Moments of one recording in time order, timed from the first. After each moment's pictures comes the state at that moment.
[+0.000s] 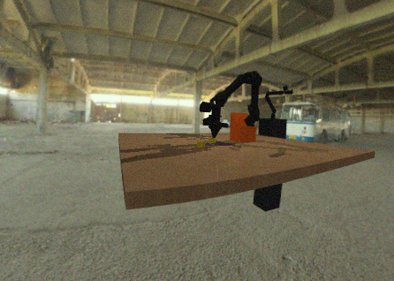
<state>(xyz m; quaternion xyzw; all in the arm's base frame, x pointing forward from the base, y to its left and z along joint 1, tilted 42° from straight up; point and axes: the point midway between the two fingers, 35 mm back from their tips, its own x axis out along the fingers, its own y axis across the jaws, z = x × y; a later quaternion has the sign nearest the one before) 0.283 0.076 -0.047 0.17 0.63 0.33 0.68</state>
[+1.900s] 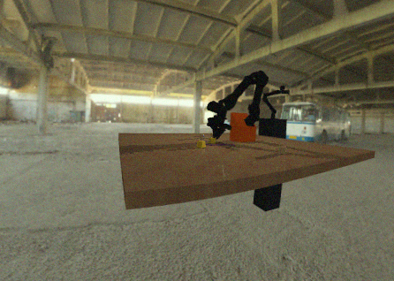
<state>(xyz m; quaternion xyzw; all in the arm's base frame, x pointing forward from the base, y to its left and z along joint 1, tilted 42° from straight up) 0.271 0.087 -0.045 0.21 0.57 0.29 0.74</state>
